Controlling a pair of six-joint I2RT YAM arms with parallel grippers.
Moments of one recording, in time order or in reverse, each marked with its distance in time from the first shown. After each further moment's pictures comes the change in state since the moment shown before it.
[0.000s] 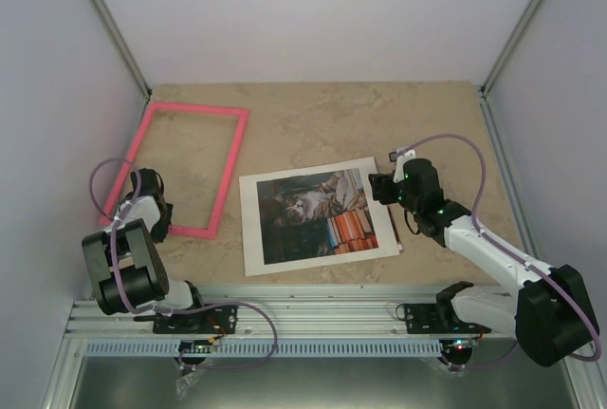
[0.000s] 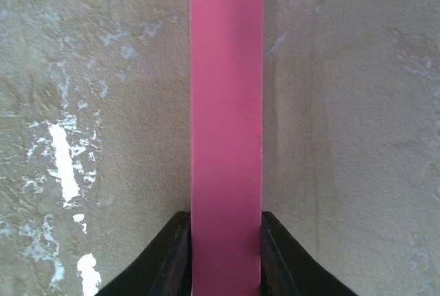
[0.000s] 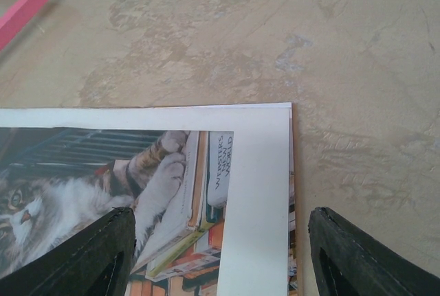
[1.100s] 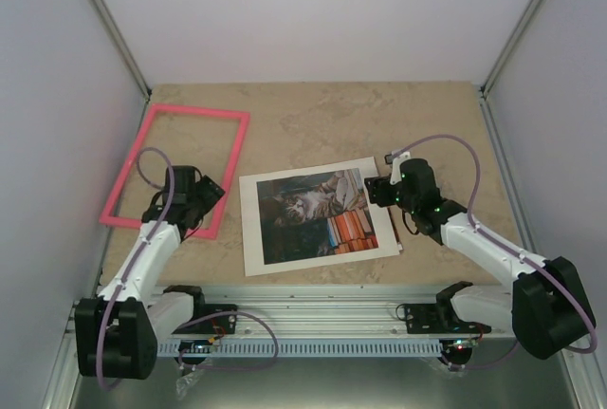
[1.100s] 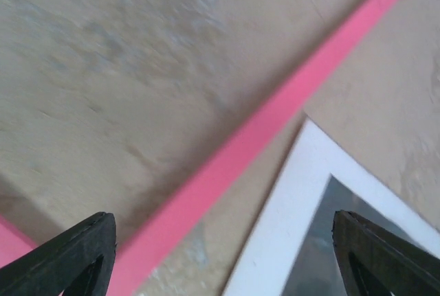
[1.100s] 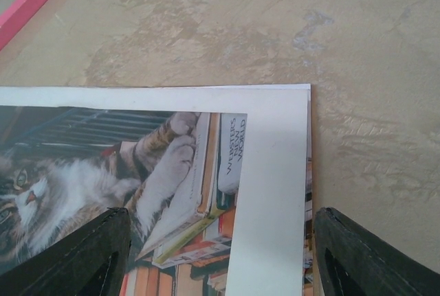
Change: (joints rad) left arm -0.391 -0.373 -0.060 0.043 0.230 0.182; right arm 0.000 0.040 0.000 -0.001 -0.046 -0.004
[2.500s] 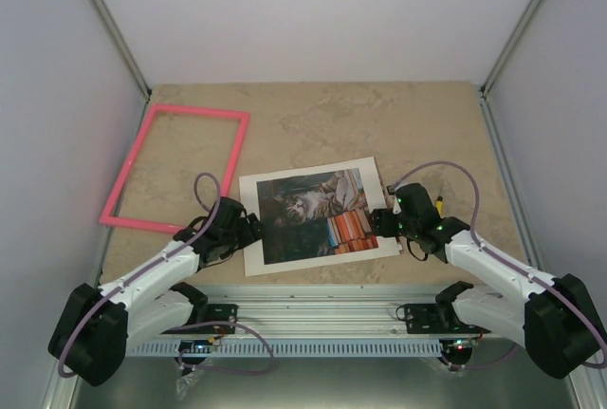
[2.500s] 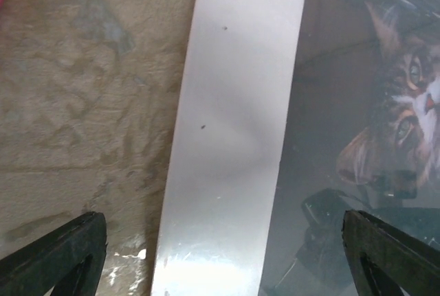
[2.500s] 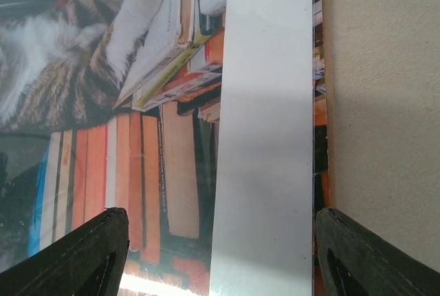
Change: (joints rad) left arm -0.494 -0.051 -0.221 0.061 0.008 -0.055; right arm 0.074 -0.109 -0.124 -0.260 -0.006 0.158
